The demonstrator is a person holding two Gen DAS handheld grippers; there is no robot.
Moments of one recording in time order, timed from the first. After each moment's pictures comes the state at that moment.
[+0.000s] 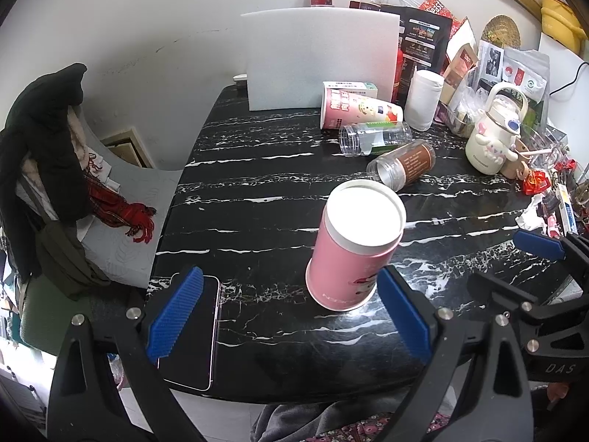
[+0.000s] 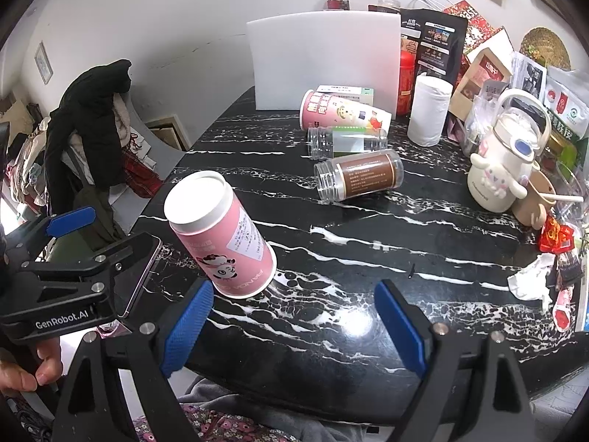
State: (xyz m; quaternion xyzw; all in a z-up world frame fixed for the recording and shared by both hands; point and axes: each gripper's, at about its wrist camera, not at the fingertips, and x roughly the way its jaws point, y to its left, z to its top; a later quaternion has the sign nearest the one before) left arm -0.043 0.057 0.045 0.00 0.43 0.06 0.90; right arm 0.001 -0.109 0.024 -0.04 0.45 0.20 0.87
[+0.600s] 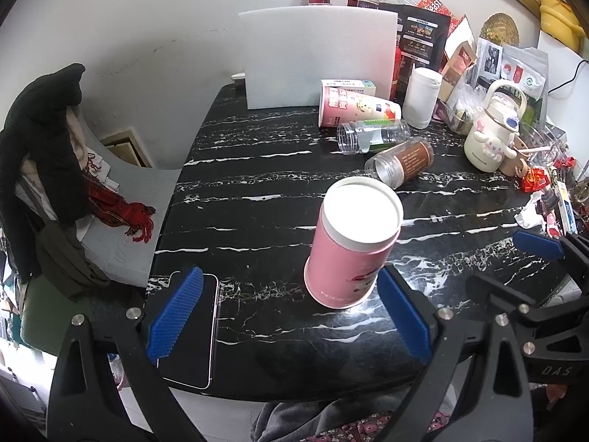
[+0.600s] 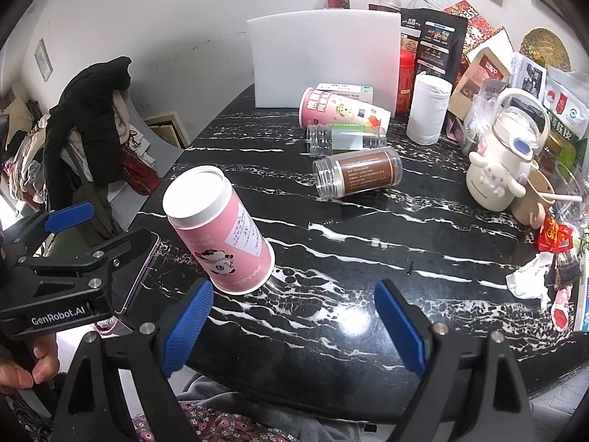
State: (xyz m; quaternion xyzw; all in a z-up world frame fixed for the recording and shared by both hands) left arm -0.045 0.055 0.044 0.01 0.44 0.06 0.90; right arm -0.001 -0.110 0.023 -0.05 0.46 0.20 0.87
